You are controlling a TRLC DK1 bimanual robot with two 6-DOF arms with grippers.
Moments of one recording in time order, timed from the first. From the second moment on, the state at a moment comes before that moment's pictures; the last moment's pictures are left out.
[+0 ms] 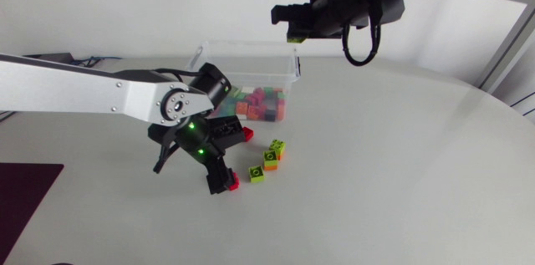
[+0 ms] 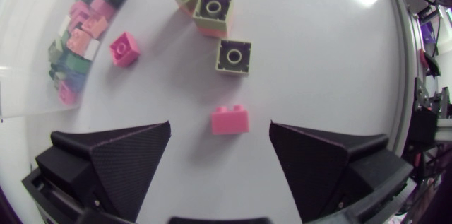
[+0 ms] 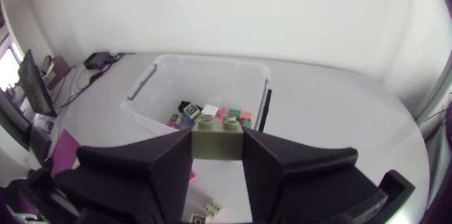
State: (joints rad) left arm -0.54 1.81 1.13 -0.61 0.10 0.65; right arm 0.49 1.76 1.66 -0.53 0.06 0.26
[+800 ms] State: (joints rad) left arm -0.59 1.95 1.13 -0.53 0.06 0.62; right arm 0.49 1.91 1.75 -0.41 0.06 0.26
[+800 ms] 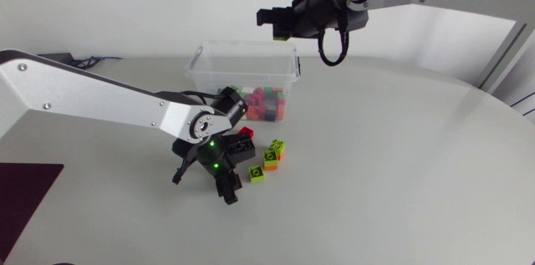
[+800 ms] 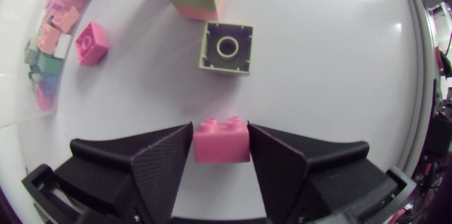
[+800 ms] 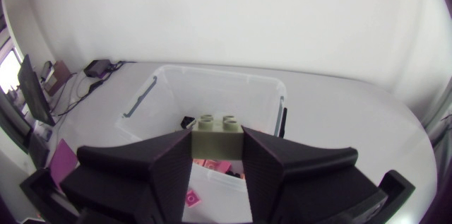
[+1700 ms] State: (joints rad) left arm -0.53 1.70 1.03 -0.54 0.08 0.63; right arm 0.55 2.06 1.60 -0.04 0.17 0.19
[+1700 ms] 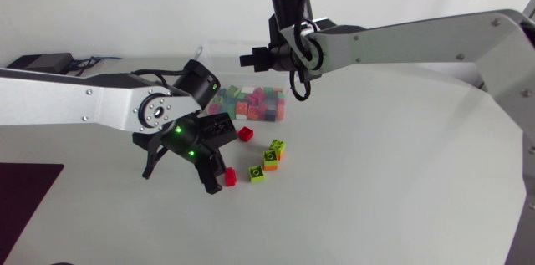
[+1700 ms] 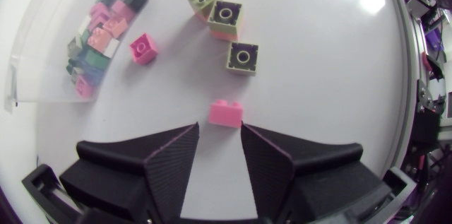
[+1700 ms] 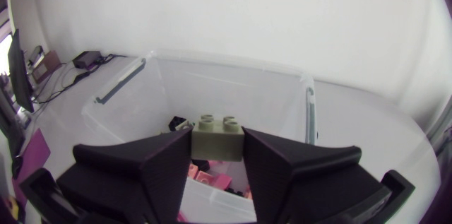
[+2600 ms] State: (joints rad) left arm -0.51 1.92 1.12 -0.54 0.15 0.77; right arm 0.53 1.65 1.26 -0.09 0.11 0.18
